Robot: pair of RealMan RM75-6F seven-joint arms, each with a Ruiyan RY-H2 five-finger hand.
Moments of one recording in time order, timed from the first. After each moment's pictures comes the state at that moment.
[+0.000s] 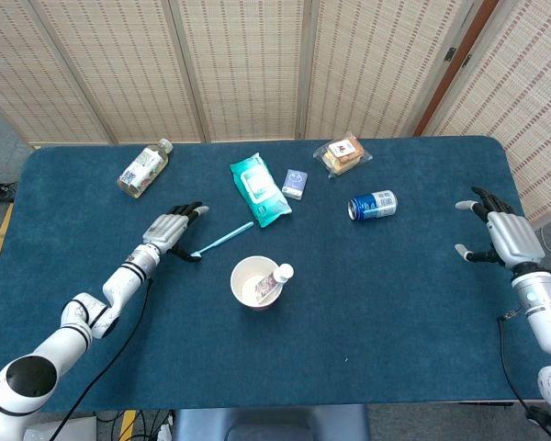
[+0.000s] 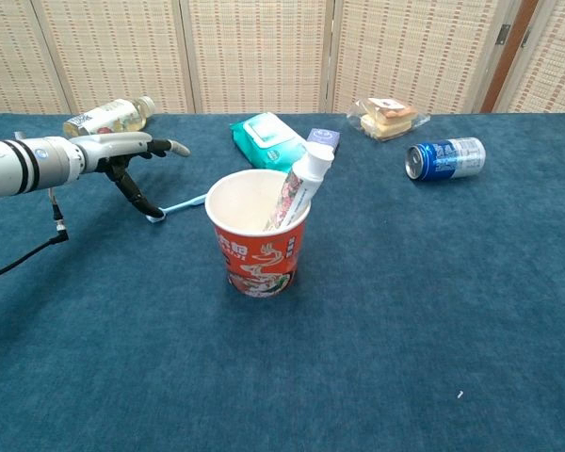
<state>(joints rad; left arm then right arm) -0.97 -1.79 -0.05 -0.52 1.47 0.60 -0.72 0.47 -1.02 0.20 -1.45 -1.17 0.89 0.23</state>
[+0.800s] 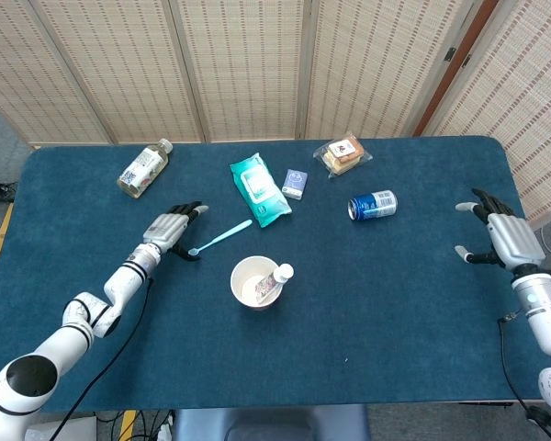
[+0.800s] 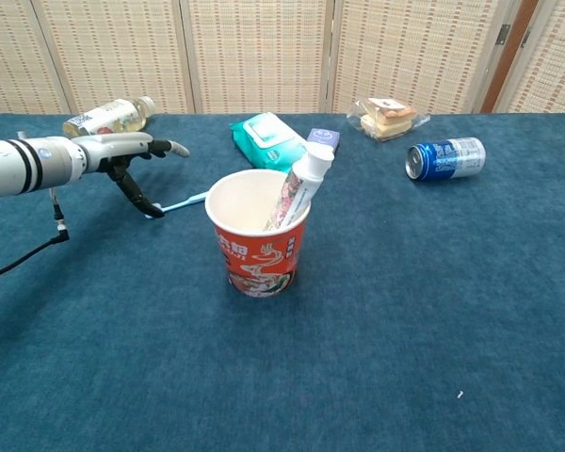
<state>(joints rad) -0.98 -1.80 -0.06 -0.51 1.45 0.57 -0.70 0.46 -1.02 0.20 -1.46 -1.17 0.89 0.24</state>
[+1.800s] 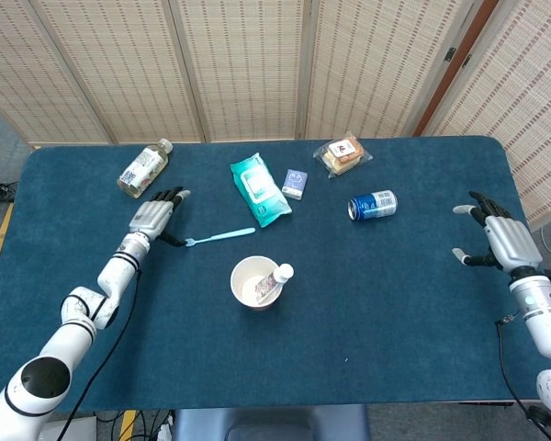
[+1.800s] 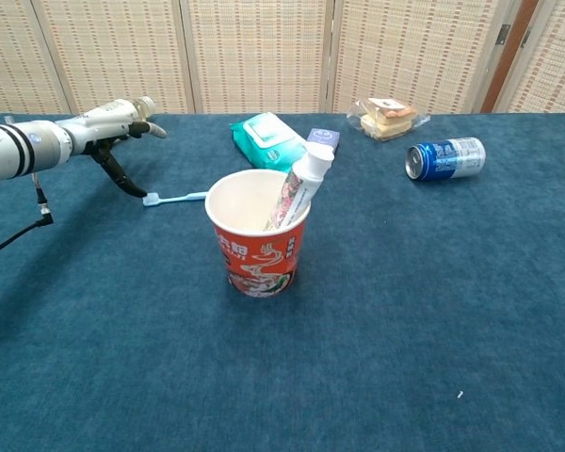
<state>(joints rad) -0.98 -1.85 -0.09 -0.34 1.43 0.55 -0.69 0.46 -1.02 0.20 -1.47 -1.16 0.89 0.24</state>
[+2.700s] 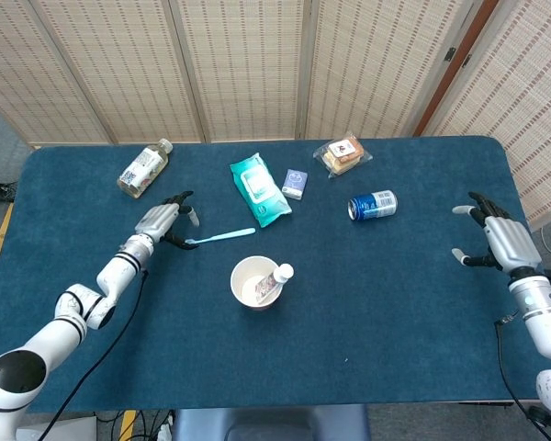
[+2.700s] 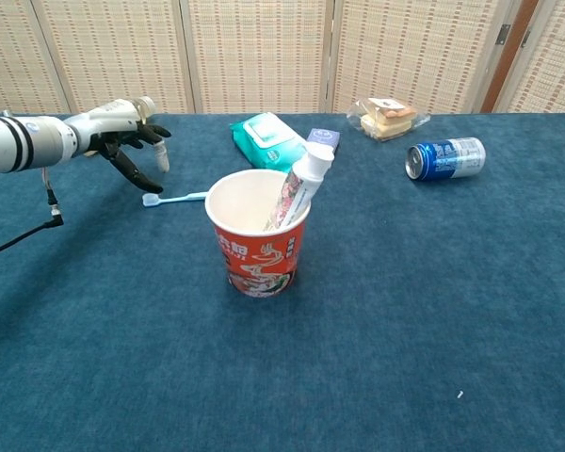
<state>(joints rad) -0.99 -1.73 -0.10 -0.57 1.43 0.52 -0.83 0.46 -1.02 0.20 -1.47 -1.17 0.89 0.26</state>
